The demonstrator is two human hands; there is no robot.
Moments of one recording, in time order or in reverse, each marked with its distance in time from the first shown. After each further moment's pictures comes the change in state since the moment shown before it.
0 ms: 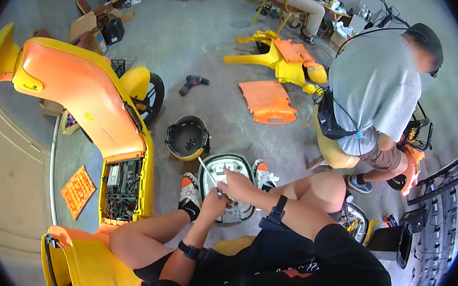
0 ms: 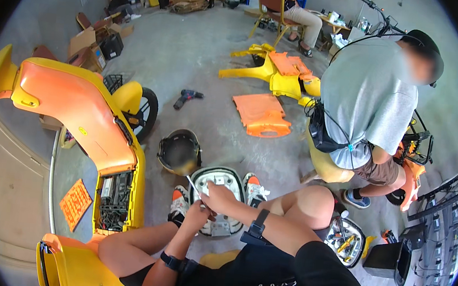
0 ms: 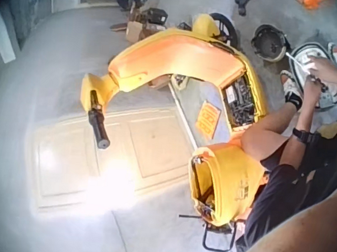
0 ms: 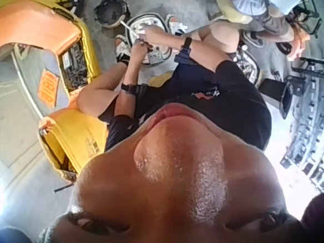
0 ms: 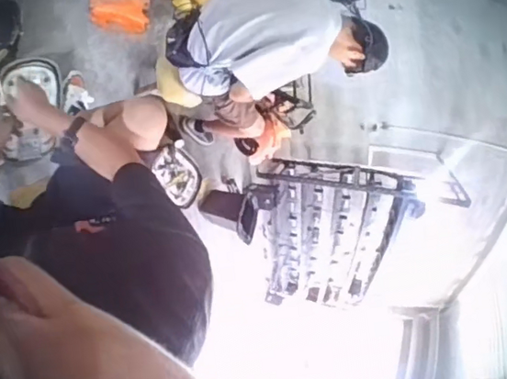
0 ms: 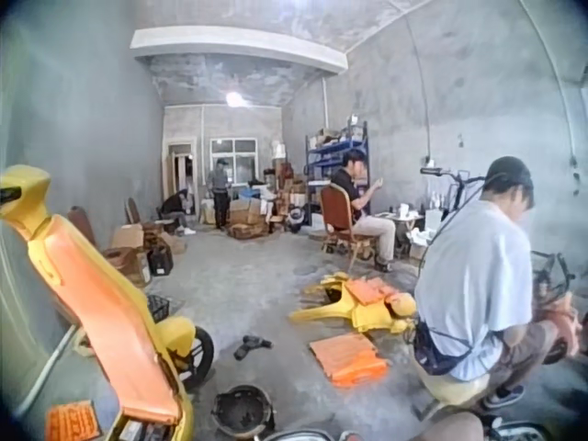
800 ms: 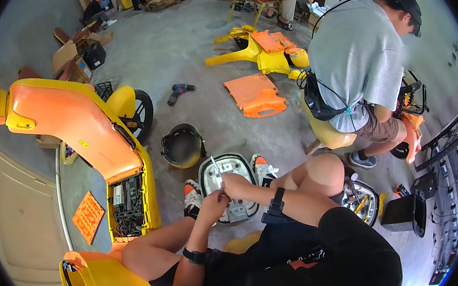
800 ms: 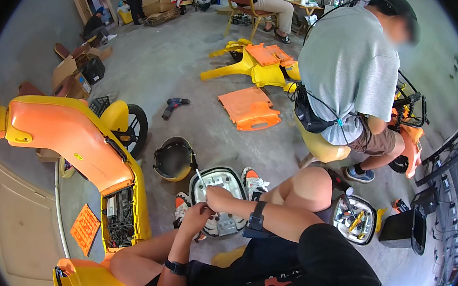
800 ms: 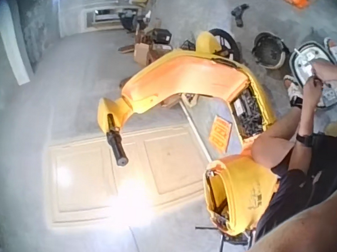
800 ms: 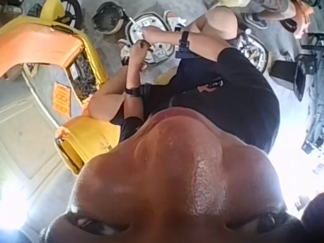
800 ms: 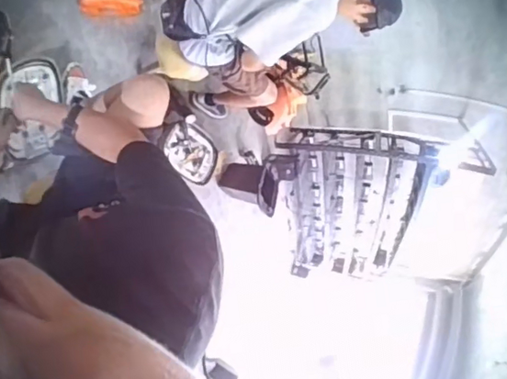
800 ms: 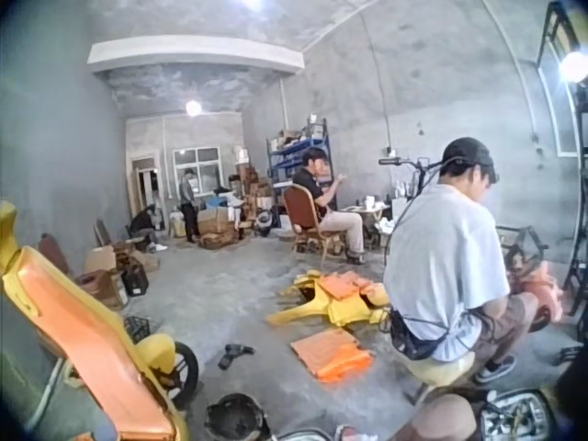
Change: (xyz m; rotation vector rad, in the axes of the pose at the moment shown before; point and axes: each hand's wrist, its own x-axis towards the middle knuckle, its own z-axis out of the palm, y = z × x) left_hand -0.012 0.025 -0.014 0.293 -0.160 0.090; right_hand -0.001 0.011 0.005 0.088 -0.283 0.275
